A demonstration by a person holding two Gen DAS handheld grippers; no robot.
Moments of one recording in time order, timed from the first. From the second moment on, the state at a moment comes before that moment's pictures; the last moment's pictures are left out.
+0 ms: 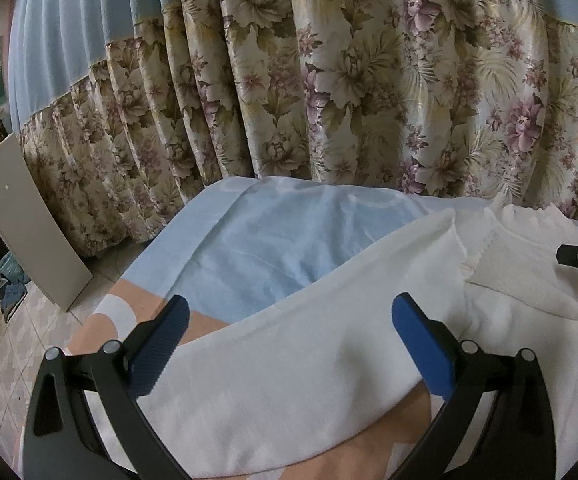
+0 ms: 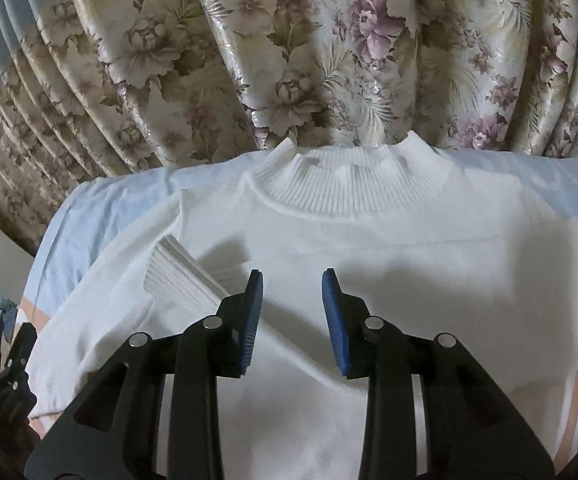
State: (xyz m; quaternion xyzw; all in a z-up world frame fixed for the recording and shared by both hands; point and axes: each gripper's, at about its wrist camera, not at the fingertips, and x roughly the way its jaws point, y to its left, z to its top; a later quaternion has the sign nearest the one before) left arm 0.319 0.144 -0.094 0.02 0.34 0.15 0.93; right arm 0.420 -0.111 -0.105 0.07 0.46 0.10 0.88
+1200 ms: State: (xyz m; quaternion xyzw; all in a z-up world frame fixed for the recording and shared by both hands) left arm 0.248 0.149 -0.095 -0.02 0.36 0.13 0.92; right arm 0.298 -0.108 -0.078 0.03 0.41 0.10 0.90
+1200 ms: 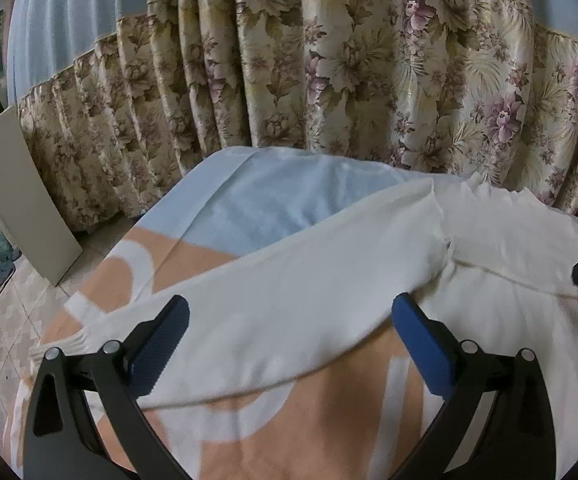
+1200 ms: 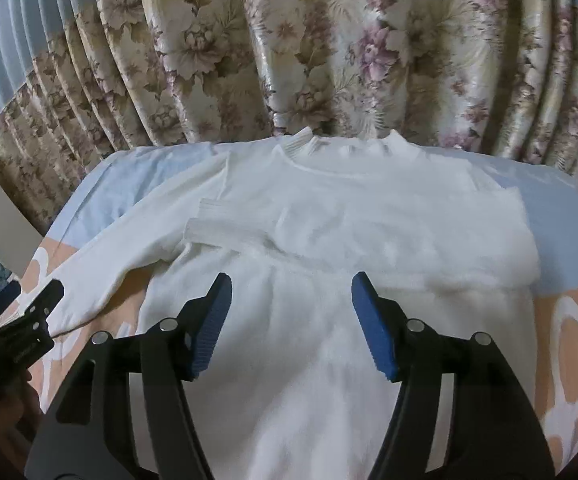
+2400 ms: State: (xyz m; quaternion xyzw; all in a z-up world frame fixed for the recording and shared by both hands) left arm 0.091 0.347 -0.125 -0.12 0.39 0.17 0.90; right arm 0.138 0.011 -0.074 0.01 0.36 0.12 0.93
